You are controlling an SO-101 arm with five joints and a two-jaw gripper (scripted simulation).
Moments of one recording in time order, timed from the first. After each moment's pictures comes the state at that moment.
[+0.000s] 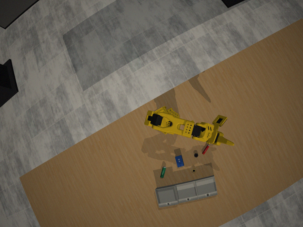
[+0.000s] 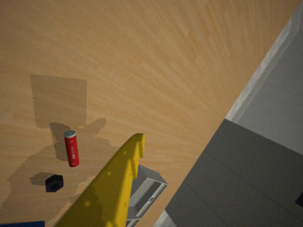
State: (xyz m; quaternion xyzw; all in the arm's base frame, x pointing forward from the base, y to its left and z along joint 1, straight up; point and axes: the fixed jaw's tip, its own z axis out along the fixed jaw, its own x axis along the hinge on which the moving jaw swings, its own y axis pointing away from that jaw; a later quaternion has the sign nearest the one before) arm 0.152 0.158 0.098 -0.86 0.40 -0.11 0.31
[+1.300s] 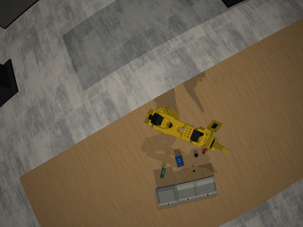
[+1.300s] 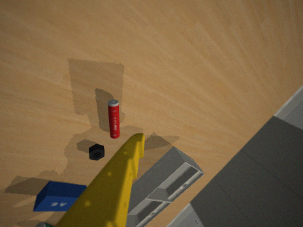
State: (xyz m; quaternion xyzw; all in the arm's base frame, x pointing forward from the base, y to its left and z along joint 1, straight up) arm 0.148 0.120 0.079 -0.87 0.44 -0.09 0.21
